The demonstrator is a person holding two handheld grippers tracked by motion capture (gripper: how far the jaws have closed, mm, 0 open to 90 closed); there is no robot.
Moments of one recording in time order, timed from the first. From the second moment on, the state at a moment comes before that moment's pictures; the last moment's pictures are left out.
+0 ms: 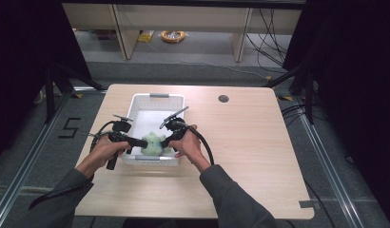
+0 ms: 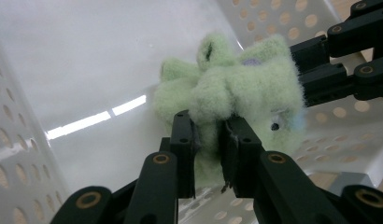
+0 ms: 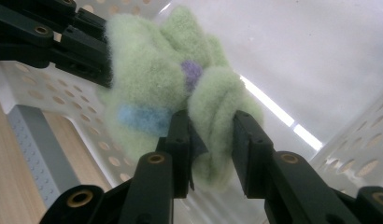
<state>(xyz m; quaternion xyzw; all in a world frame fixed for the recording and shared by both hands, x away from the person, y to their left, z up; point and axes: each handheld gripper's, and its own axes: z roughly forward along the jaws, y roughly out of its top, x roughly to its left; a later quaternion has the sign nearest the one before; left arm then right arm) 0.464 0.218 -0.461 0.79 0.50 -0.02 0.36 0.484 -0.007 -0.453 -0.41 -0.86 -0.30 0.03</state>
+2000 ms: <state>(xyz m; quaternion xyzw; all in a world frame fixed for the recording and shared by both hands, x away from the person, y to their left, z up) 0.416 0.189 -0.420 0.79 0.45 0.01 0.42 0.453 -0.059 -0.394 -0.37 -0.86 -0.35 -0.03</state>
